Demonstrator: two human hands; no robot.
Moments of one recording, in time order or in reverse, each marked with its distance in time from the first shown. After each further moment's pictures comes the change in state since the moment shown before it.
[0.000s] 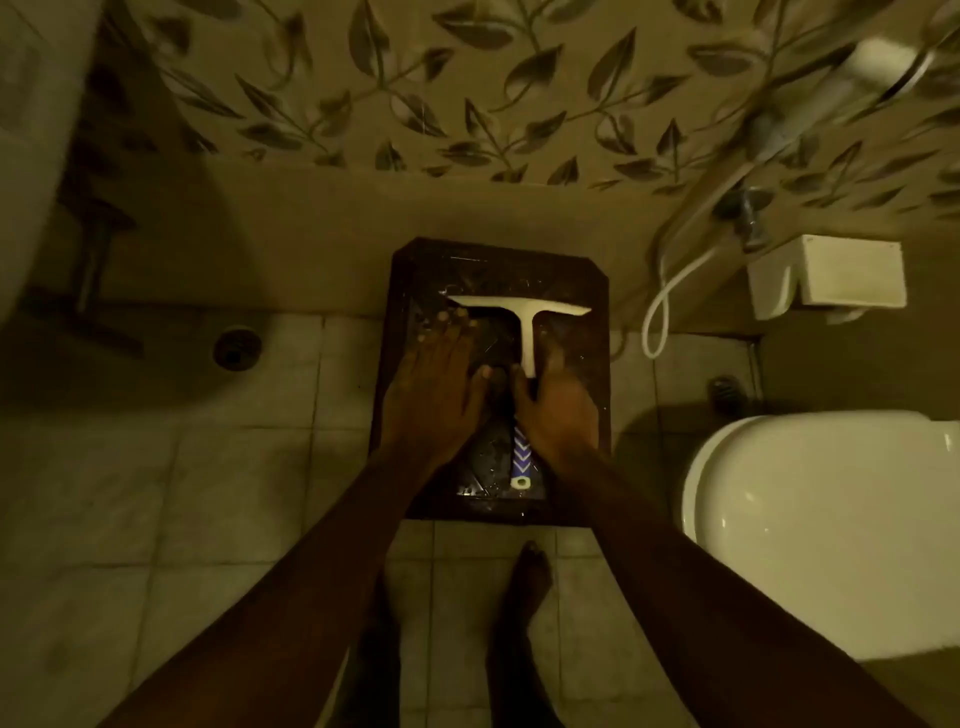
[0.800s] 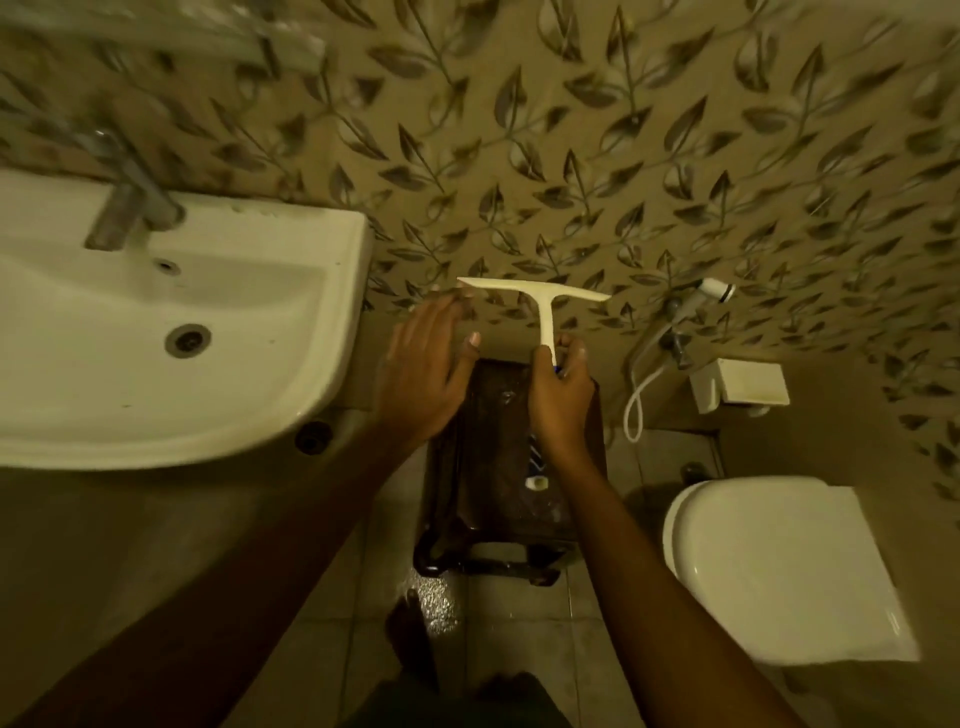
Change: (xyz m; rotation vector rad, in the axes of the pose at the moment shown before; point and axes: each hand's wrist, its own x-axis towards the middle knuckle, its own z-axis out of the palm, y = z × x) left_hand -0.039 0.004 -0.340 -0.214 0.382 0.158; right_hand -0.111 -0.277 -0.170 0.792 0.352 0.086
